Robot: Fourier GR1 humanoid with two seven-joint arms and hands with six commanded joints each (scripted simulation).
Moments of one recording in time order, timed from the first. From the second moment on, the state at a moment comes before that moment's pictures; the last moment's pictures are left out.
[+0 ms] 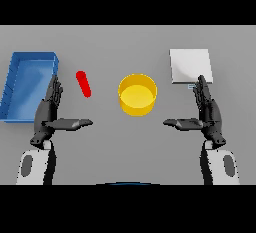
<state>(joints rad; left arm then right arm) 0.00 0.00 0.00 -1.57 0.00 0.00 0.00 0.00 0.00 0.00 -1.57 0.00 0.00 0.00</state>
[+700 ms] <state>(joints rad) 0.14 0.09 -0.09 -1.75 -0.09 -0.04 0.03 0.10 -0.06 0.12 -1.69 0.28 -0.09 -0.07</state>
